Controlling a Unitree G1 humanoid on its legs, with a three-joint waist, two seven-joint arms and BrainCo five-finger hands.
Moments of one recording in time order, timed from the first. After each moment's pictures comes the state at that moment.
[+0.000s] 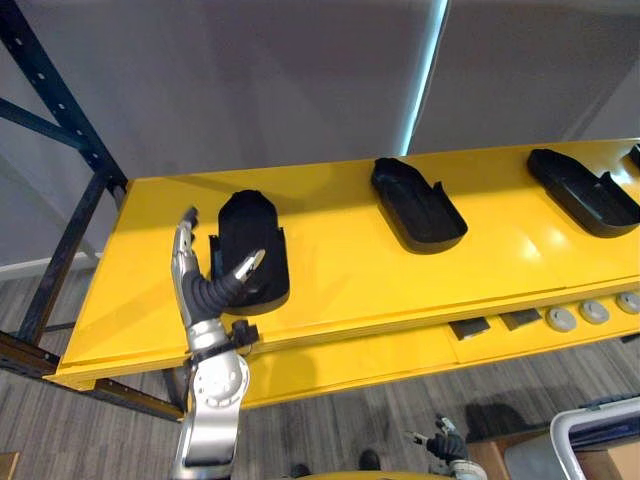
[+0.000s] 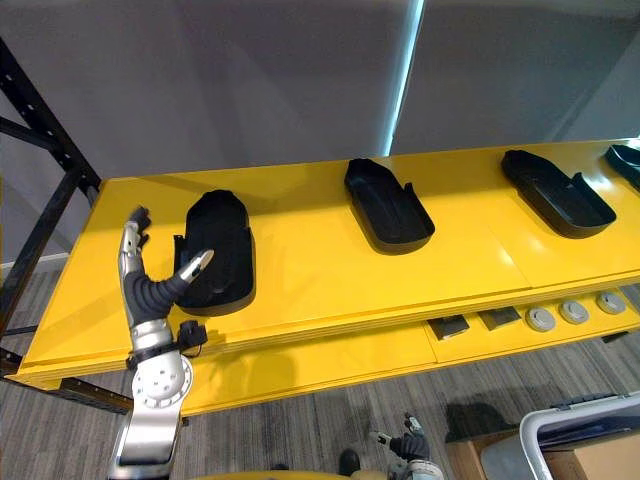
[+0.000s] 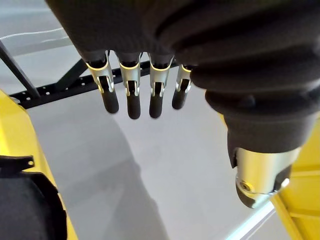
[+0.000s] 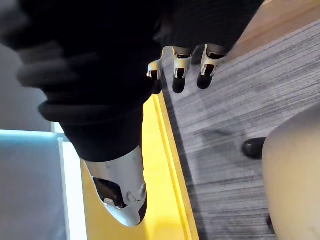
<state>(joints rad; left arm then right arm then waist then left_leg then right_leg) 0.27 0.01 -0.05 -0.41 0.50 -0.09 0.44 0.21 -0.01 -0.10 0.83 0.00 -0.11 -0.10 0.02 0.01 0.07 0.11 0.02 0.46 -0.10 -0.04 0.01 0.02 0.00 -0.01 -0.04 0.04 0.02</state>
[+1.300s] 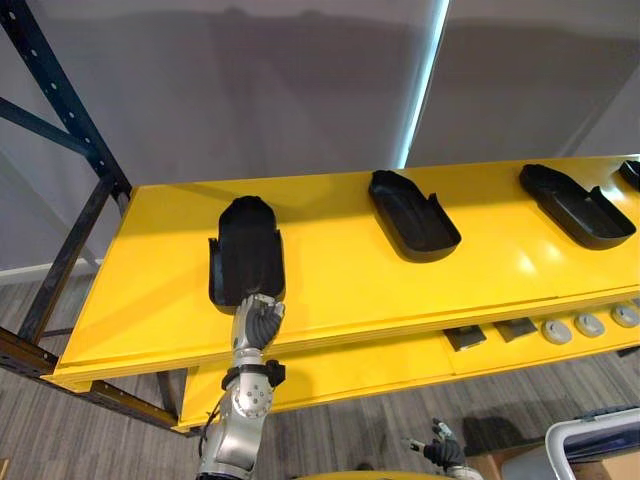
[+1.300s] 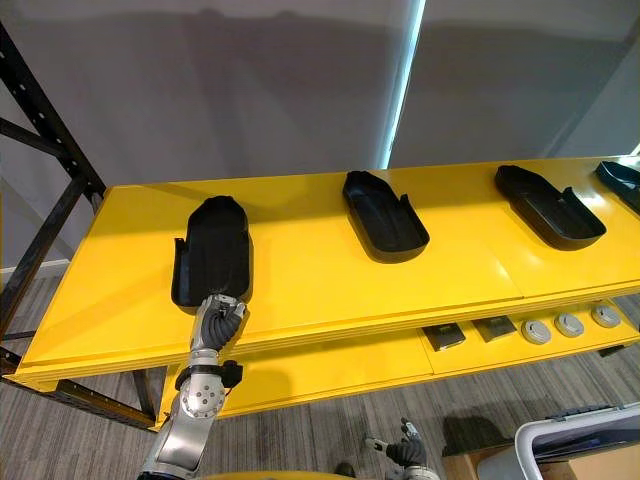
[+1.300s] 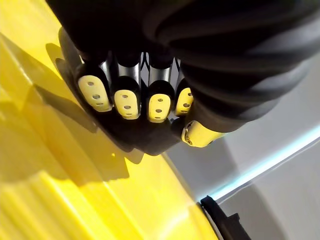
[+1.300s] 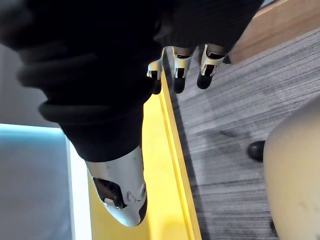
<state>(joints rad) 0.11 0.02 -0.10 0.09 0.60 -0.01 0.31 0.25 0.00 -0.06 0.77 -0.01 -0.08 -0.10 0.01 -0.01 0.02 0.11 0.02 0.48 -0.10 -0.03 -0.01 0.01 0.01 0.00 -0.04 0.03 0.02</state>
